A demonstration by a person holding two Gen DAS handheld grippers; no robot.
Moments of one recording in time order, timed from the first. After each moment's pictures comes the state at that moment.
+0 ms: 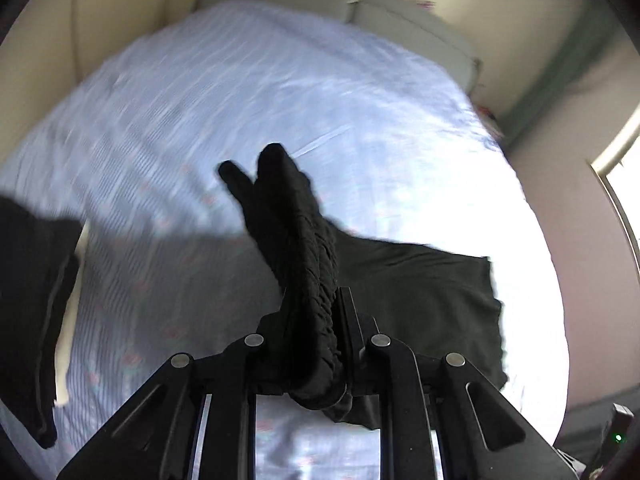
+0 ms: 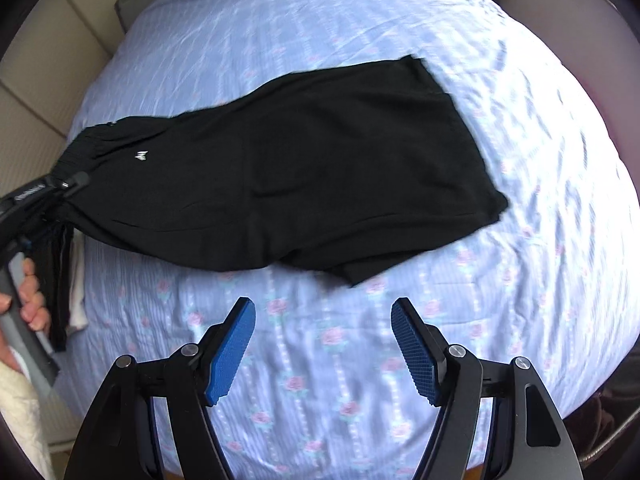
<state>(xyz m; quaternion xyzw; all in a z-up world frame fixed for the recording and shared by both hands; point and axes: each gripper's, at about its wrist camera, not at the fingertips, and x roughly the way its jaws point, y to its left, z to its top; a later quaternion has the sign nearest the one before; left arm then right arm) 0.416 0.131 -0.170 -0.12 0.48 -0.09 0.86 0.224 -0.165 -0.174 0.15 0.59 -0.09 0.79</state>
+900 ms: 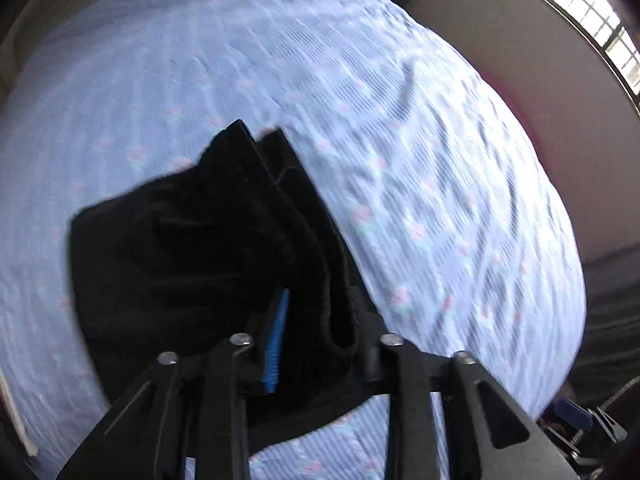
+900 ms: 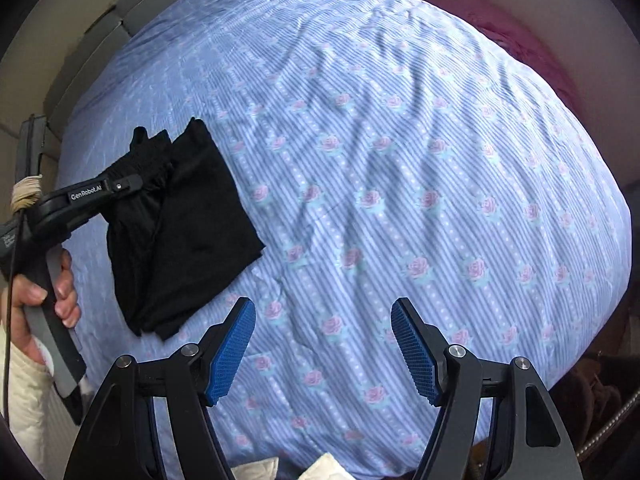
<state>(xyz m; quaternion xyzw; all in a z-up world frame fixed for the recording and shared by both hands) 0.437 -0.256 -0.246 0.08 0.60 -0.24 0.76 0.133 -0.423 -0.177 0.28 0.56 -0.18 0.76</state>
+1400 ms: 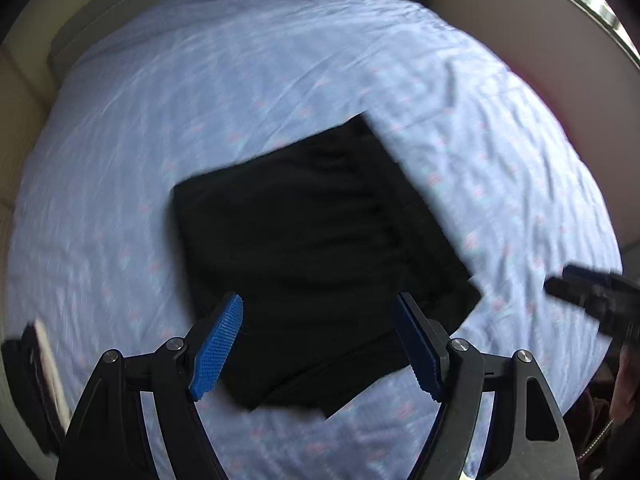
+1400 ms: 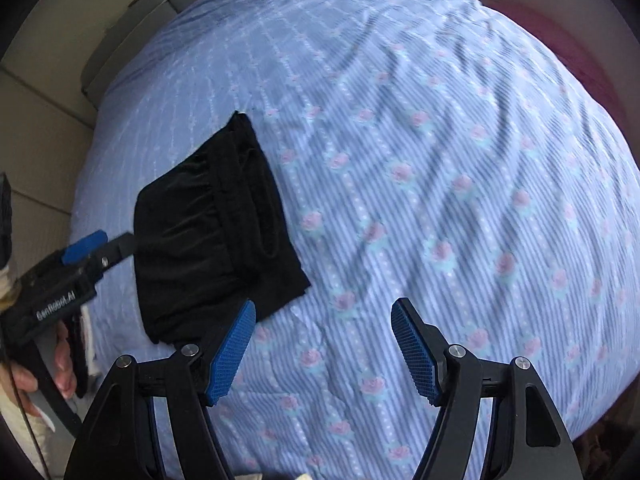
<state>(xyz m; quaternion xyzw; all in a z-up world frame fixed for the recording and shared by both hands) 0.399 -0.147 -0.220 0.13 0.58 -0.15 0.79 0.224 -0.412 -0.198 0.25 0.56 -0.06 0.79</state>
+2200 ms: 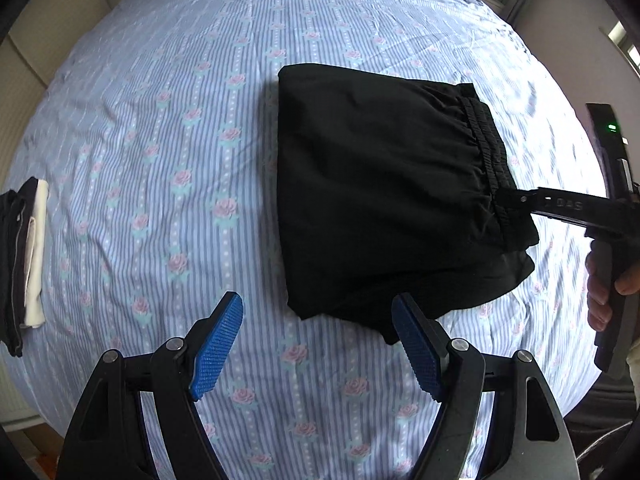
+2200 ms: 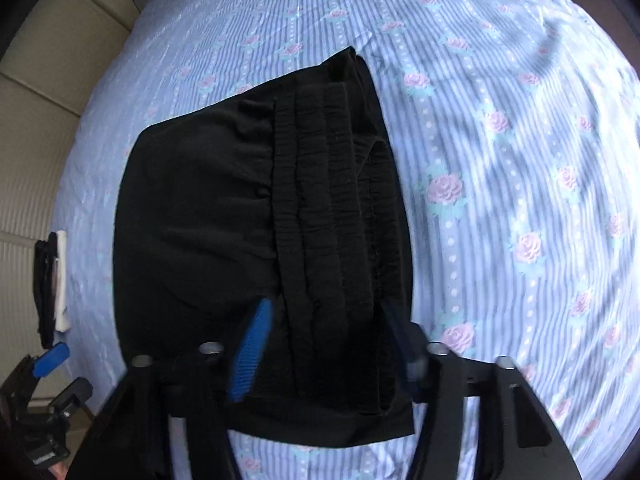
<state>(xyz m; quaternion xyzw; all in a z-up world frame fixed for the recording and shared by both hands) 0.359 -0.052 -0.246 0.02 0.62 -0.06 0.78 0.356 -0.339 -0.274 0.16 0.63 0.04 0.76</state>
